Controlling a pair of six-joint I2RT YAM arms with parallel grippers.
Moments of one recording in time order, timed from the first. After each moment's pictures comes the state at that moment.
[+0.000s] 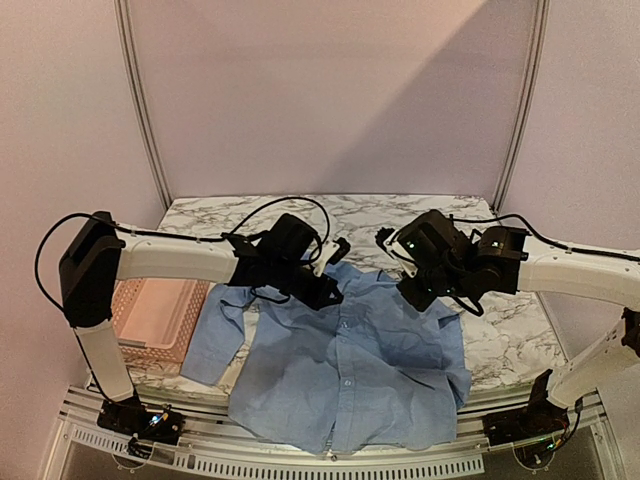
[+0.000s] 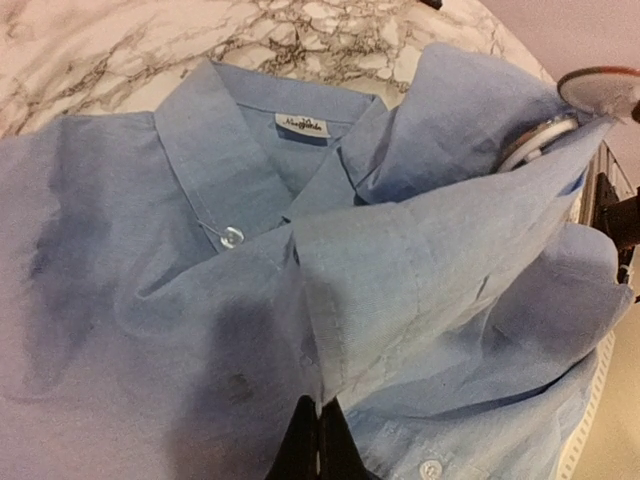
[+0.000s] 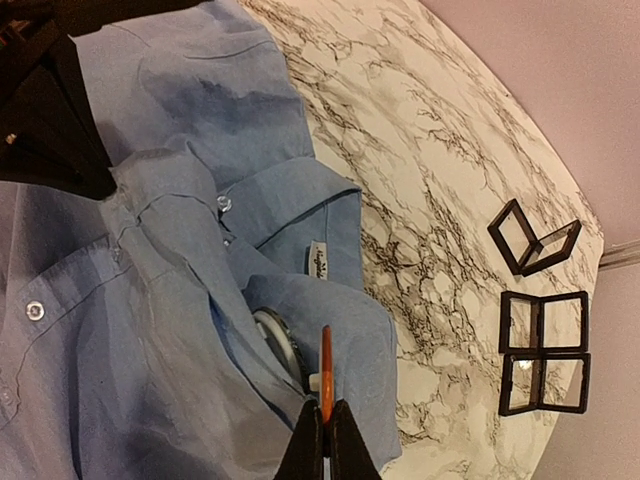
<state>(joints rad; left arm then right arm) -0.90 1.85 1.24 -0.20 0.26 -0.23 1.00 1.40 1.13 -0.67 0.49 0.05</state>
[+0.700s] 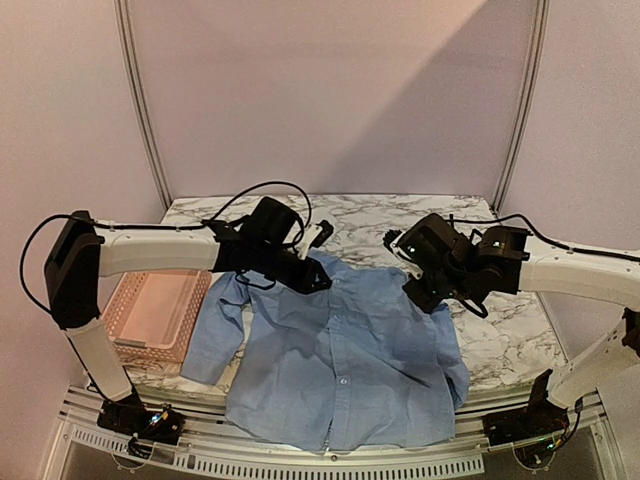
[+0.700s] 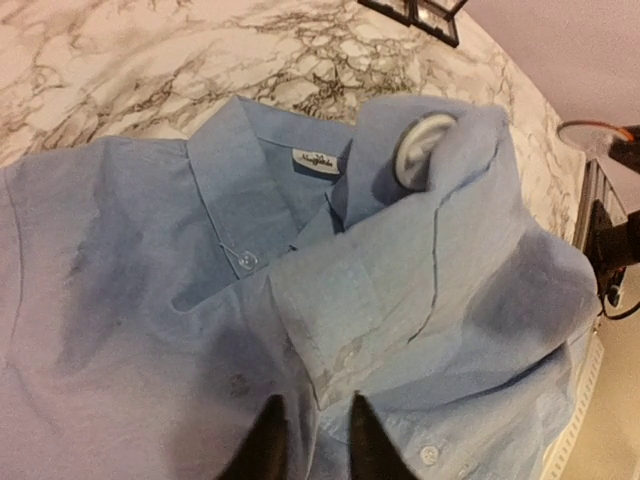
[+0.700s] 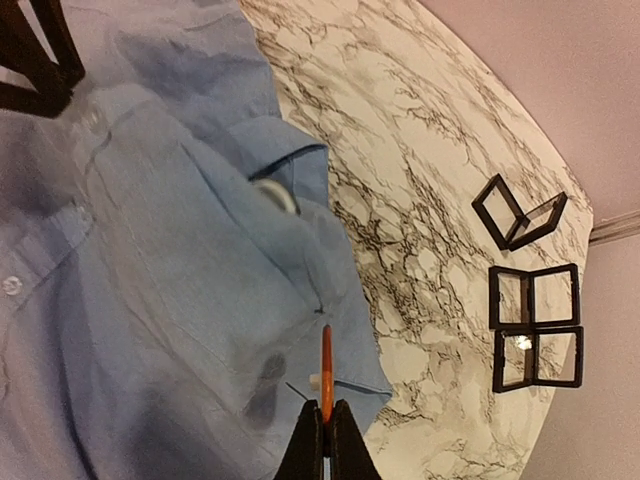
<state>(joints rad) -0.81 1.77 1.24 -0.26 0.28 -0.24 1.01 1.39 1.13 -0.74 0.55 0.10</state>
